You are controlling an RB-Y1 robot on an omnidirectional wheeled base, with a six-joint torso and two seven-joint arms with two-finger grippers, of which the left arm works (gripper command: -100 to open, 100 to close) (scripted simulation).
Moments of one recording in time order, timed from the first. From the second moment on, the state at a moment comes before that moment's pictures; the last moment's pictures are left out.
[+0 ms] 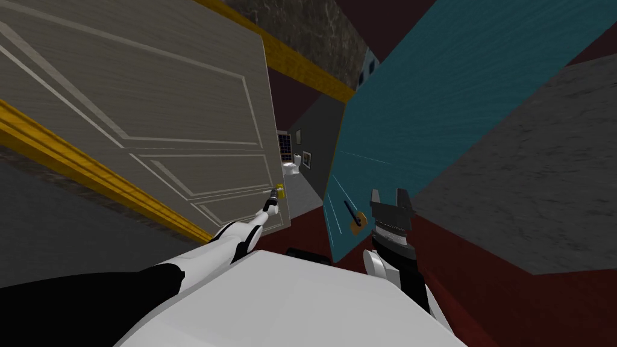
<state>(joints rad) -0.50 0.32 0.14 -0.44 0.43 -0.59 -0.11</state>
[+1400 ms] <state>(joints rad) -0.45 0.43 0.05 -0.48 0.39 -0.57 0.08</state>
